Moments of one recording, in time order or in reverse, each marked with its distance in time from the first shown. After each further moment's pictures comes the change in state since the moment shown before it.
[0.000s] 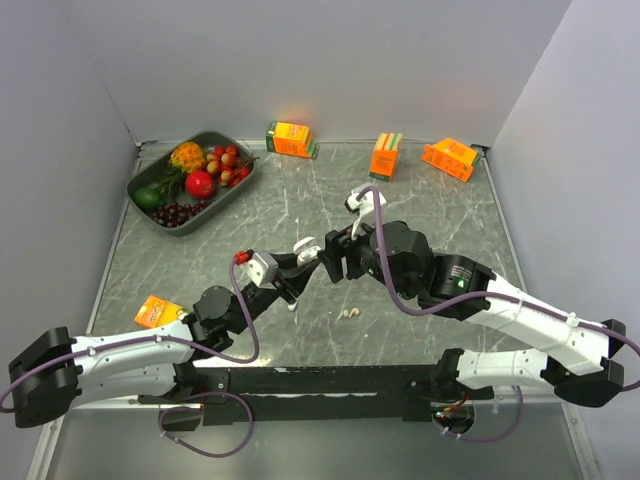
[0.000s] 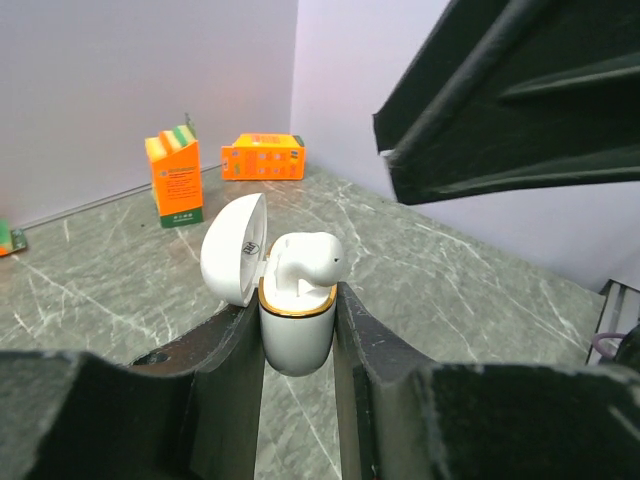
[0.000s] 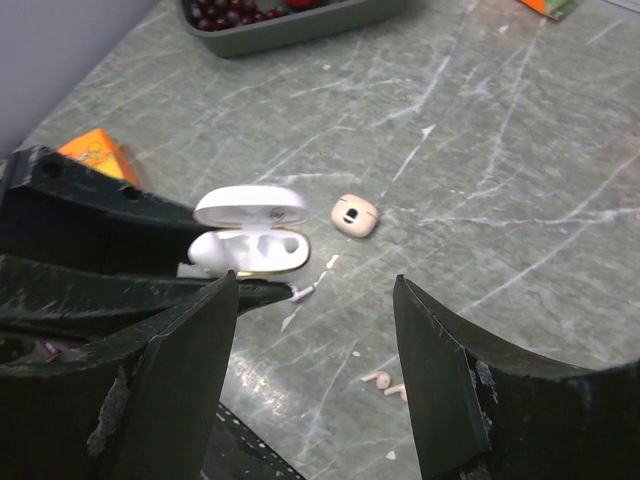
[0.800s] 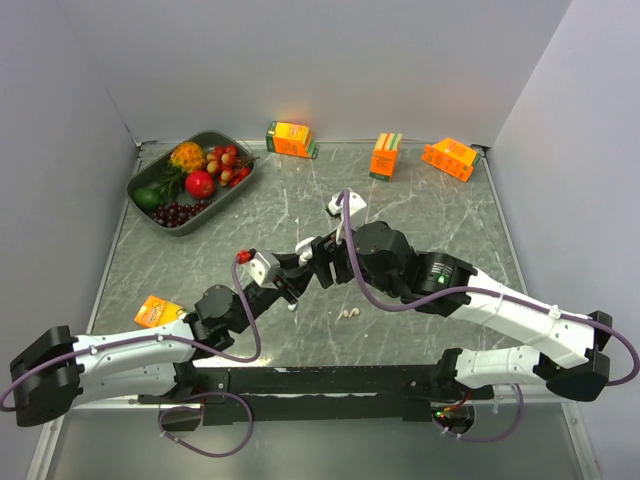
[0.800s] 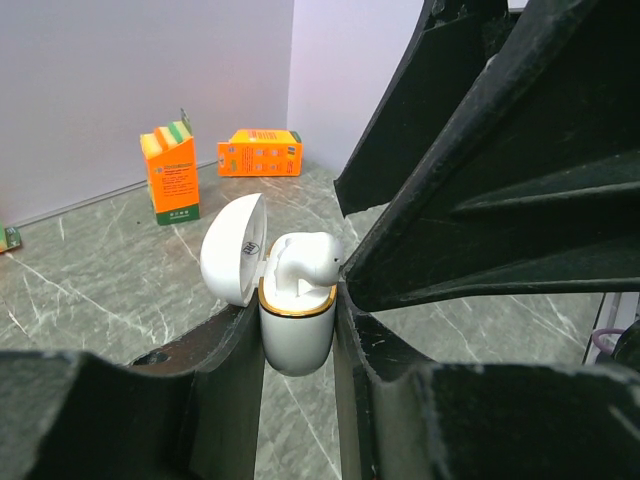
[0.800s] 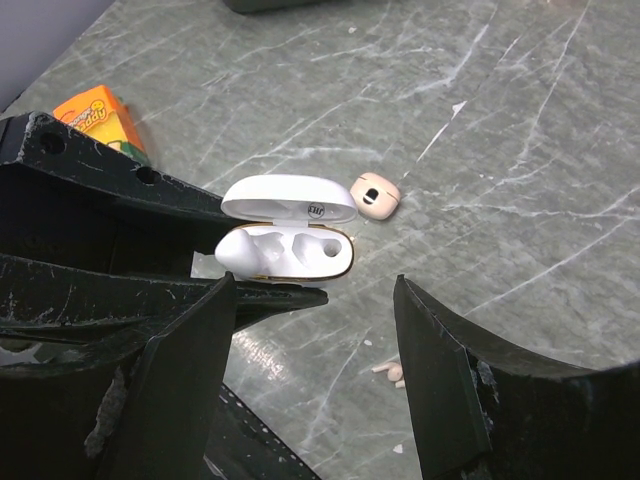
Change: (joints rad) left arm 0.000 0.016 0.008 -0.003 0.003 -0.004; right arm 0.000 0.062 -0.012 0.013 -0.068 -0.007
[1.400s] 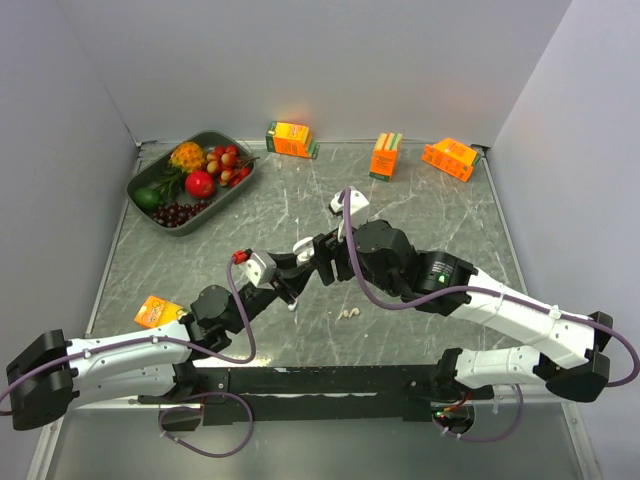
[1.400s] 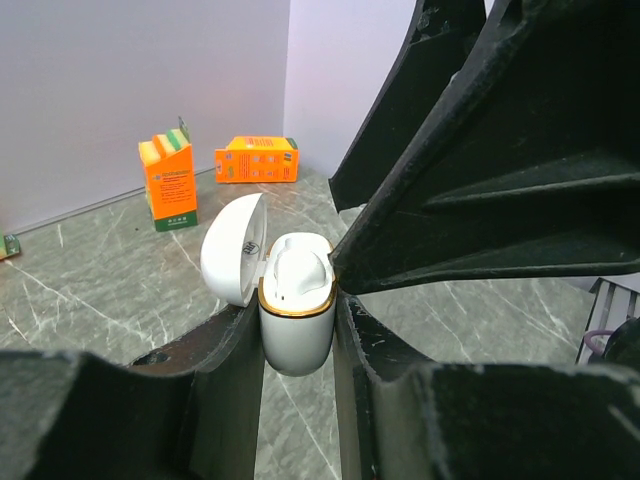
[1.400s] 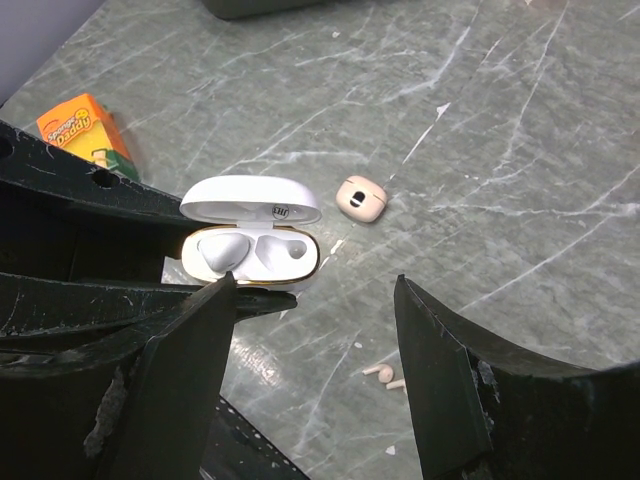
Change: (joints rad) left arm 0.002 -0.040 0.000 -0.024 0.015 0.000; right arm -0.014 0.000 0.000 0.000 0.023 -0.003
